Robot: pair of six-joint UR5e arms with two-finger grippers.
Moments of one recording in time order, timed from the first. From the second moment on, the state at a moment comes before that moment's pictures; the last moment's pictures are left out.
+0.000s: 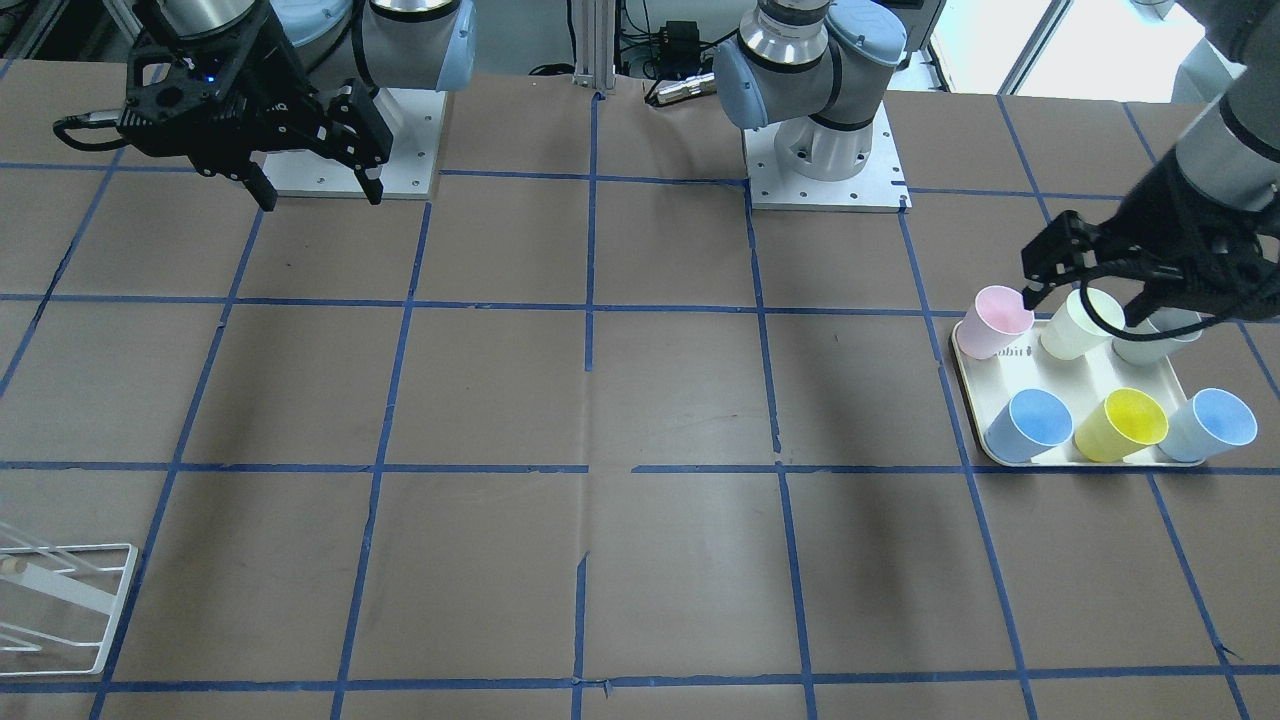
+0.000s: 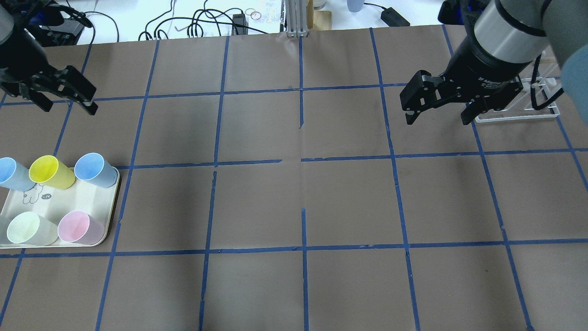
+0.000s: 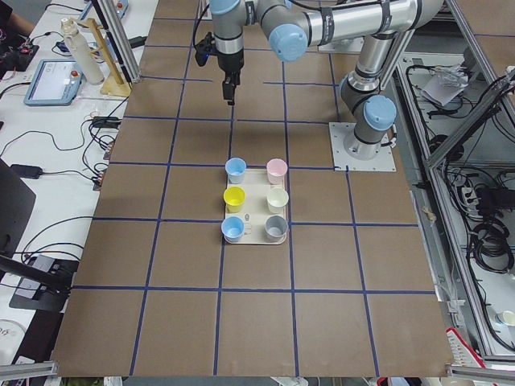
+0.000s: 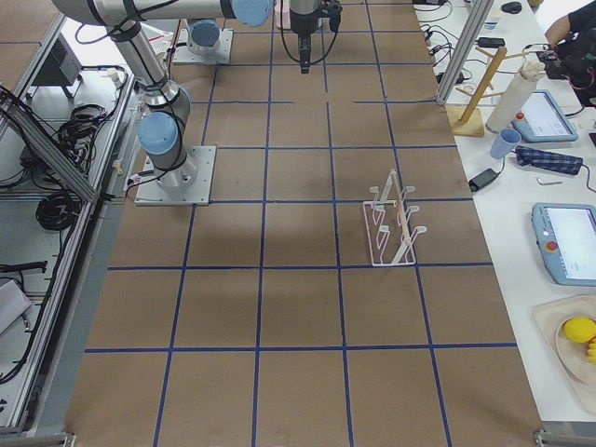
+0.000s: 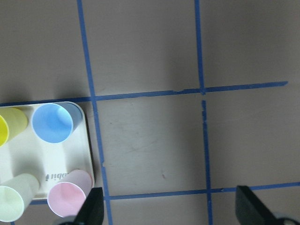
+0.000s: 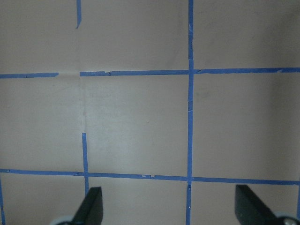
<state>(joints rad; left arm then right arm) -1.16 -1.65 -1.55 -1.52 1.58 0.60 1.54 -1.70 1.66 -1.56 -1.43 -0.02</state>
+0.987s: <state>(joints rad) -0.87 -1.99 -1.59 -1.17 1.58 1.01 1.50 -1.70 1.67 -1.56 -0.65 -0.03</state>
